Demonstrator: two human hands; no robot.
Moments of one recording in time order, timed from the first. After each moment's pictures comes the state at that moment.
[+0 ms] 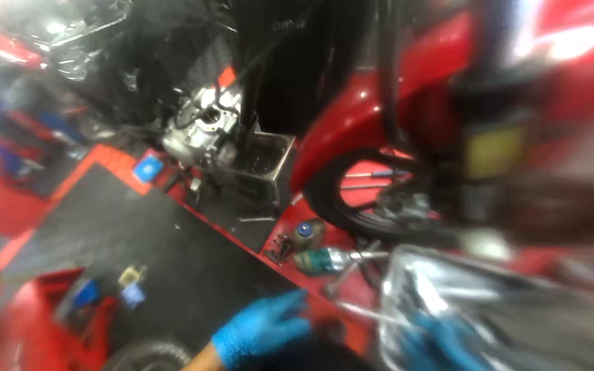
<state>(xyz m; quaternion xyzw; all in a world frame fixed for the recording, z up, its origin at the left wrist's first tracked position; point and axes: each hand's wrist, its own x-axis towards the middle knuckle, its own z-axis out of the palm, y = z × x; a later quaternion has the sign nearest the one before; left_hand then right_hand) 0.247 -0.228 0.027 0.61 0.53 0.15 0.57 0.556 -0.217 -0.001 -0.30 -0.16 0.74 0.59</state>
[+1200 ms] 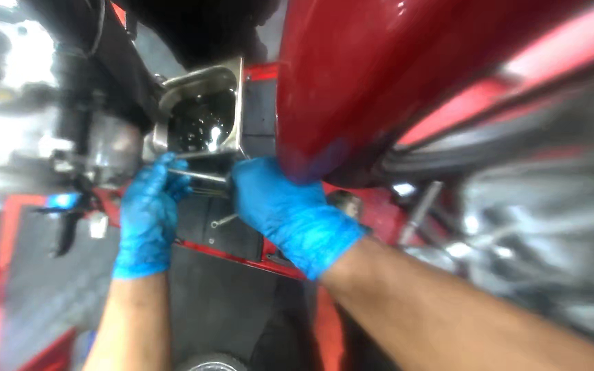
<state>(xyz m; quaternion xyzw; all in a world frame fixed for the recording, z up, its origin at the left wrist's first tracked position) 0.064 0.061 -0.053 0.40 0.59 0.50 0.49 0.273 0.052 -0.048 -0.62 -0.73 0.26 0.11</state>
